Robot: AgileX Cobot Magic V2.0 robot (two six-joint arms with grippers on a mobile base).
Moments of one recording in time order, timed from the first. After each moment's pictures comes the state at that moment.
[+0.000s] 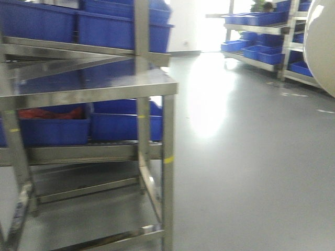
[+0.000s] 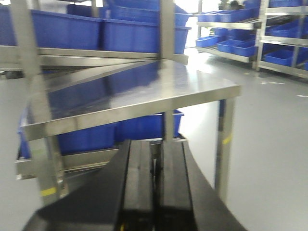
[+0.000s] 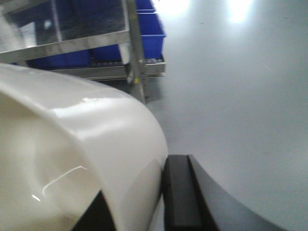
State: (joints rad) left arm -0.16 -0.01 0.01 -0.07 0.08 0.10; right arm 0.22 0.42 -0.54 -0.03 0.56 0.22
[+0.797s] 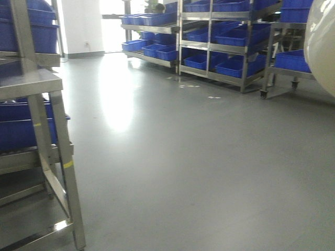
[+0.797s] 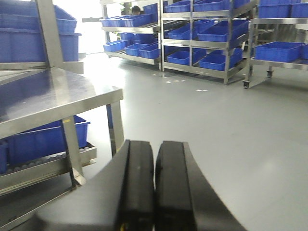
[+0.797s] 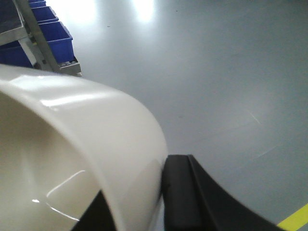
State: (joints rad) left arm -0.16 -0.01 0.01 -0.07 0.08 0.10; right arm 0.22 0.42 -0.54 -0.03 0.56 0.22
